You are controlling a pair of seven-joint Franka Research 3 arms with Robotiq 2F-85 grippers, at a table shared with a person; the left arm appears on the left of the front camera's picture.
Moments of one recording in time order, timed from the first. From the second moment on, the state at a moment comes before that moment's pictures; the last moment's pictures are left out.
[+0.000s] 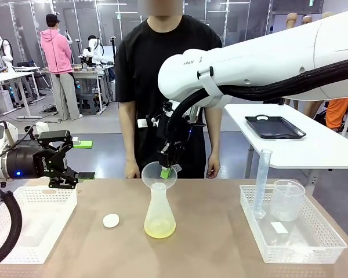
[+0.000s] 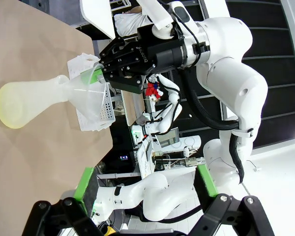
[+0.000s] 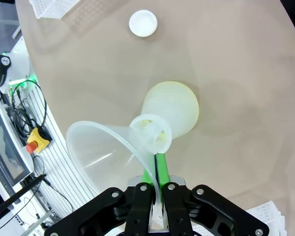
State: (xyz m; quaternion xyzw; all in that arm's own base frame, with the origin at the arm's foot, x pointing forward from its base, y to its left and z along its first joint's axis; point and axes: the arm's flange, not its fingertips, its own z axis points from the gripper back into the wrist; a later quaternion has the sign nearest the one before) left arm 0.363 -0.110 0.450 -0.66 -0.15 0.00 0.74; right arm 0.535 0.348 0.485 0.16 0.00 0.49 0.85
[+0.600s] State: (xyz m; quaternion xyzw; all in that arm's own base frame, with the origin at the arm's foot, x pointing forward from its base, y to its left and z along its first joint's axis) left arm 0.363 -0.110 0.450 -0.66 -0.15 0.00 0.74; right arm 0.545 0.357 0.514 0.16 0.01 0.47 0.87
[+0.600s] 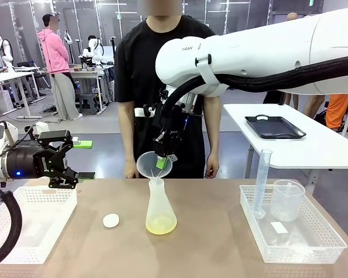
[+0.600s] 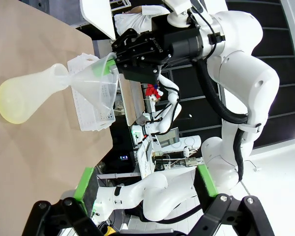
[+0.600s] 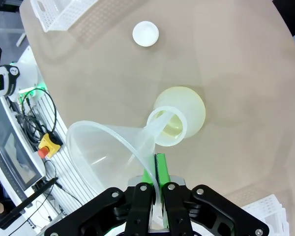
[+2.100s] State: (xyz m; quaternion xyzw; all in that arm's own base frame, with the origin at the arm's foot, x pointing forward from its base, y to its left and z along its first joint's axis) left arm 0.363 -0.110 0.450 -0.66 -0.15 0.00 0.74; right arm 0.545 0.331 0.567 0.17 -0.01 0.43 0.89
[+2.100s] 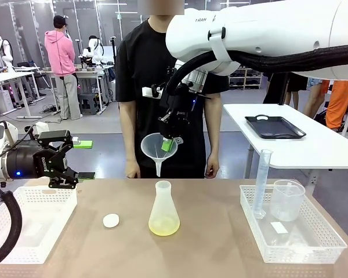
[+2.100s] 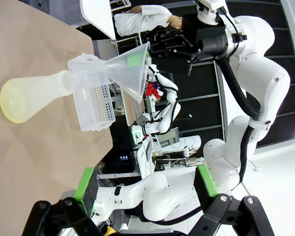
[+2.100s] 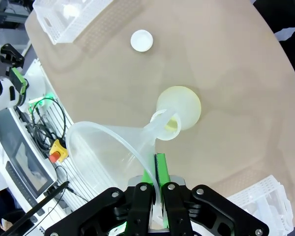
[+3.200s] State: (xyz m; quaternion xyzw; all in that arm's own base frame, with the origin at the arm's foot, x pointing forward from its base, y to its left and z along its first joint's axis) left arm 0.363 -0.109 0.450 -0.66 -0.15 0.00 0.74; right arm 0.507 0.137 0.600 0.16 -0.02 0.24 0.96
